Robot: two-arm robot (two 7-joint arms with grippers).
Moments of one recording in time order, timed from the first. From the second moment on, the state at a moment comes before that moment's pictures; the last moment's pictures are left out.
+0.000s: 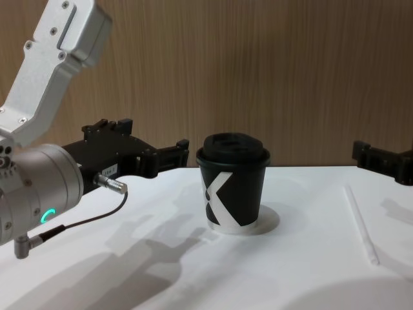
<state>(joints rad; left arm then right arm) -0.24 0.38 0.45 -1.63 -0.20 0.01 -0.01 -0.01 0.34 -0.23 -1.77 0.29 0.03 0.07</state>
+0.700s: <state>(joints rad) -0.24 0.38 0.45 -1.63 -0.20 0.01 -0.01 -0.01 0.34 -0.23 -1.77 0.29 0.03 0.07</state>
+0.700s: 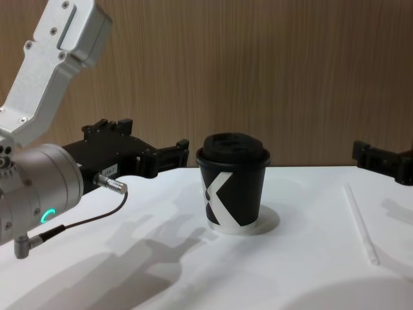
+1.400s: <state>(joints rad) -0.24 0.38 0.45 -1.63 -0.20 0.01 -0.01 -0.02 0.34 -0.23 -1.78 0.28 0.04 0.06</state>
